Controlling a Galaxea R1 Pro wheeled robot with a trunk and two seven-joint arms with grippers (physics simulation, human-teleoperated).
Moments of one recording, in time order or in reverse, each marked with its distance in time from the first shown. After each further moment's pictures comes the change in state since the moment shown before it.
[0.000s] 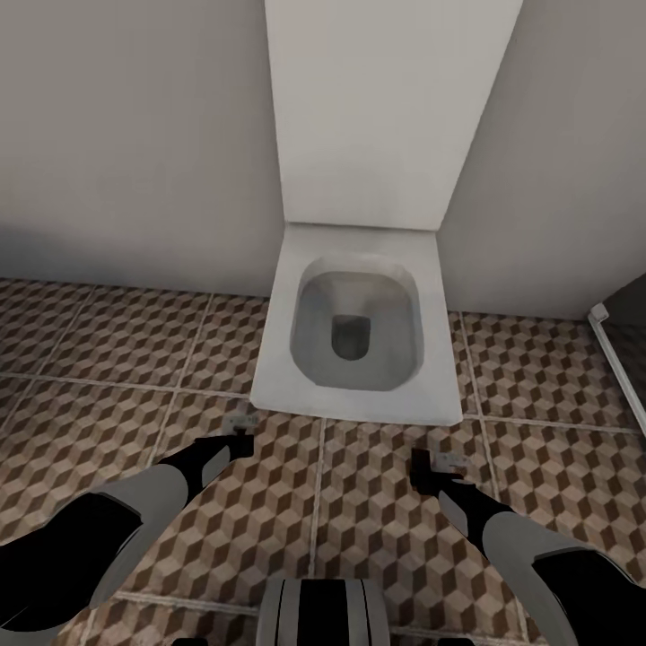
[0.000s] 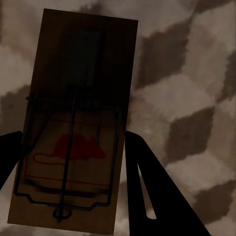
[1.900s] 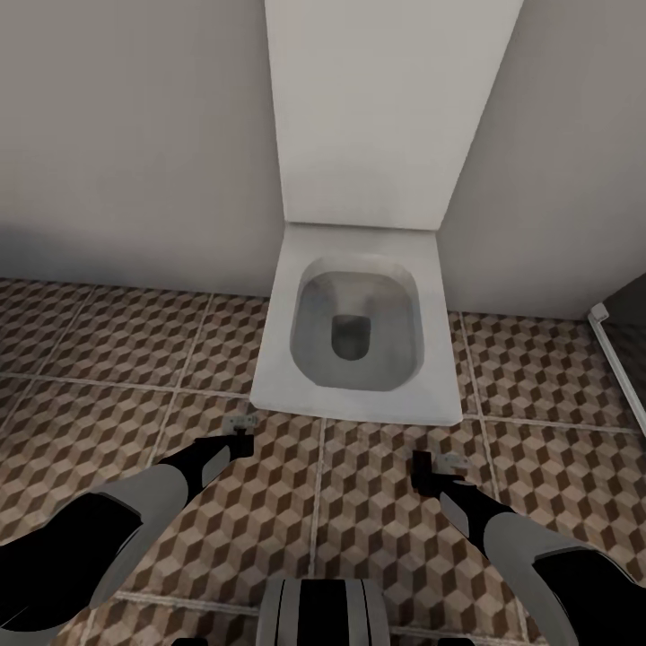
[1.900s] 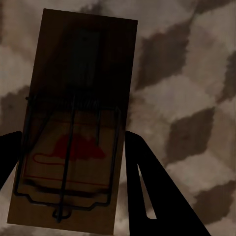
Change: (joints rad) left arm 0.000 0.000 0.000 0.000 0.000 -0.002 0.001; right arm 0.000 -0.003 0.000 0.011 0.000 0.001 0.000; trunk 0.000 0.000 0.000
